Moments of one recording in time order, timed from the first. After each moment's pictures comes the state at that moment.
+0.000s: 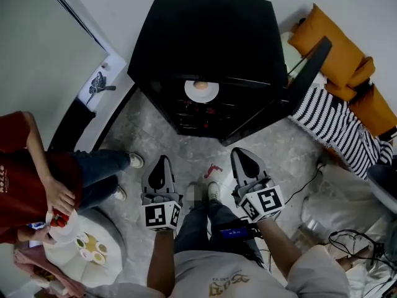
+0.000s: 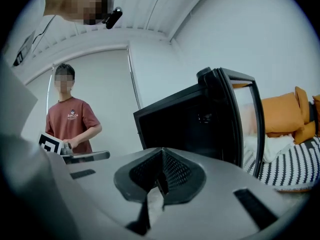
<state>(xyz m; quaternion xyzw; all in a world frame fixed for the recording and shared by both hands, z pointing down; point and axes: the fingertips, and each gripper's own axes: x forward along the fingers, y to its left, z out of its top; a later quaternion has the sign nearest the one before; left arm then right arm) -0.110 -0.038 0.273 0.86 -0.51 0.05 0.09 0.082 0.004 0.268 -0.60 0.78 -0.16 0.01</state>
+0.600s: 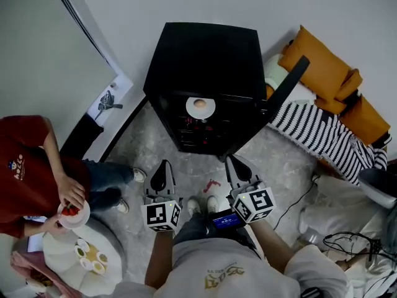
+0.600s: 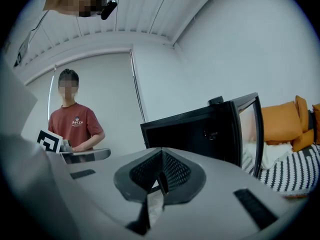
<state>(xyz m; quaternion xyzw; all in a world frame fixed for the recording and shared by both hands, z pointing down) -0.114 -0.021 0.212 0.86 -0.50 0.03 0.08 0.071 0.022 0.211 -0.61 0.78 -0.15 0.01</state>
